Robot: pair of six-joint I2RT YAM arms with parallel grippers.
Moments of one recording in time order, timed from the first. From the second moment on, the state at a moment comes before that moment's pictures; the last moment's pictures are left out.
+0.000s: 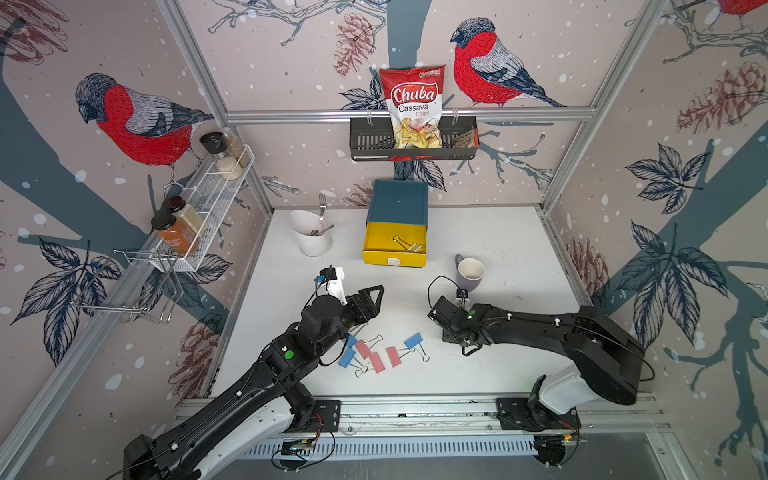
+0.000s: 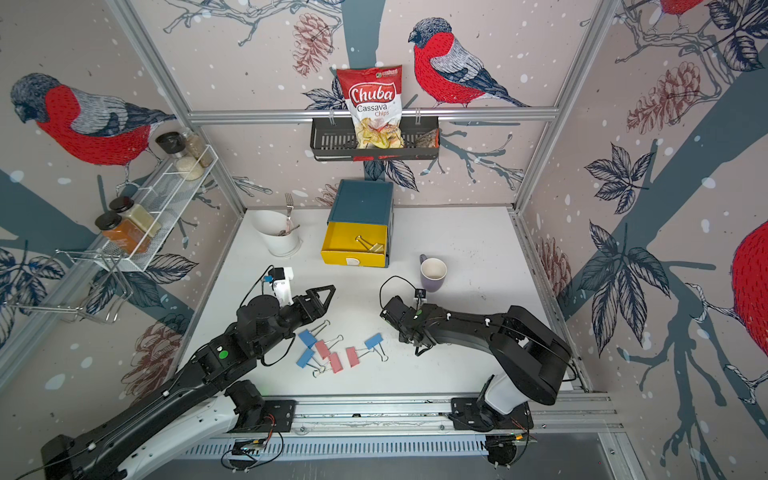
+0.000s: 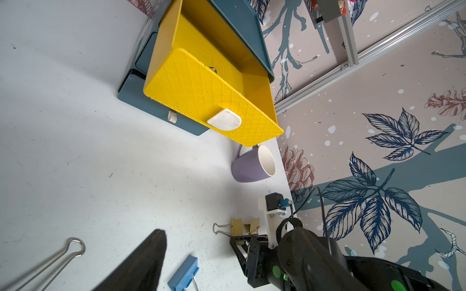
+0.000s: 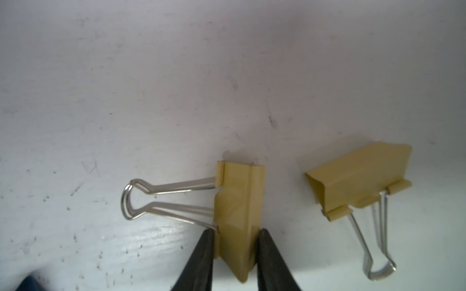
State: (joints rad) left arm -0.76 0.69 0.56 -0.20 -0.13 -0.94; right arm 0.98 1.52 0.76 -0.62 0.36 0.97
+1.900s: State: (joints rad) left arm -0.76 0.74 0.59 -0.27 -0.11 -0.91; right arm 0.84 1.90 1.92 -0.88 0.27 0.63
